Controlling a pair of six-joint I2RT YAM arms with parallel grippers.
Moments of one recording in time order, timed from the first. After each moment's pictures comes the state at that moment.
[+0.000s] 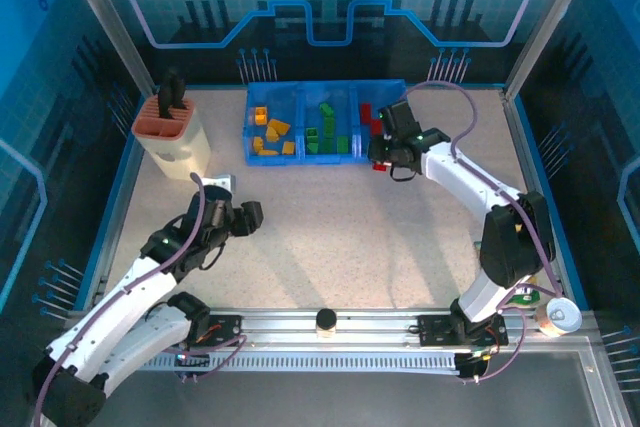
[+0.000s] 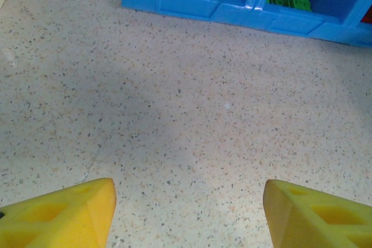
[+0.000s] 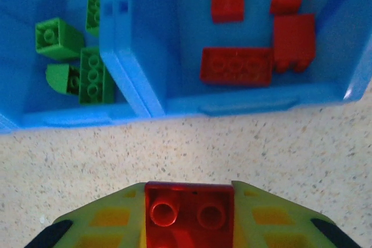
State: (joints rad) left arm -0.47 0.76 0.64 -0.61 -0.17 -0.56; right arm 0.40 1.66 1.34 -0.60 0.08 0.53
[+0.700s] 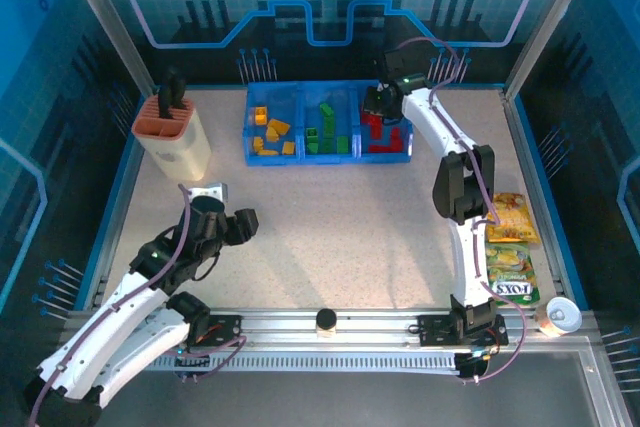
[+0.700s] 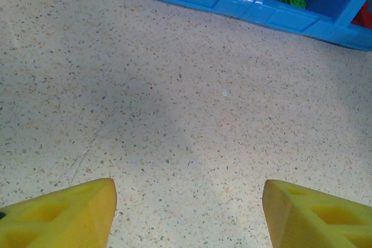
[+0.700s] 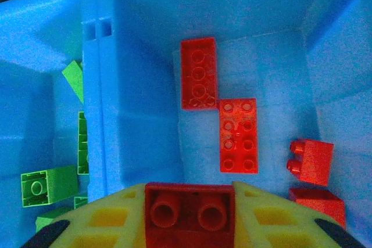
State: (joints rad) left arm -0.49 0.65 0.61 -0.69 -0.17 -0.64; right arm 0.29 2.27 2.17 -0.86 0.03 0.46
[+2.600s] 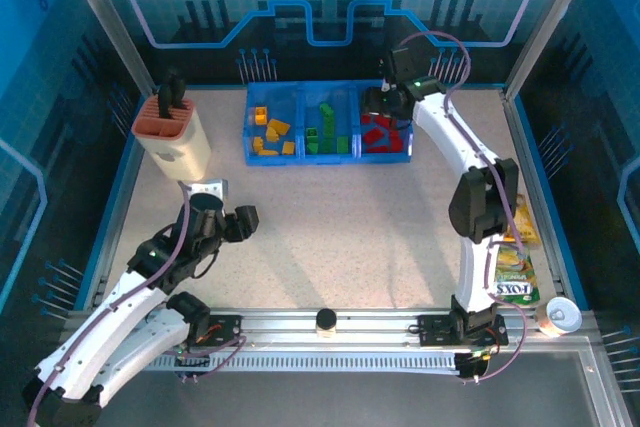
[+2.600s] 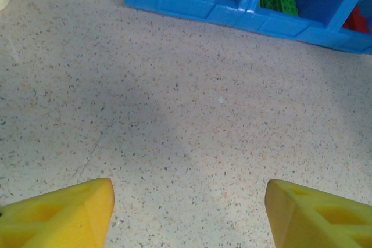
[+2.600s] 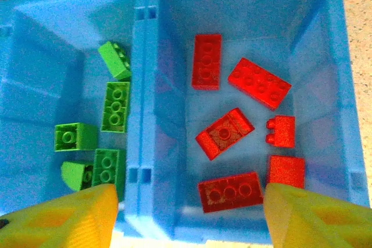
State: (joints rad) left arm -0.49 0.66 0.65 -0.69 -0.18 -0.59; right arm 0.32 2.00 1.94 -0.82 0.05 0.36
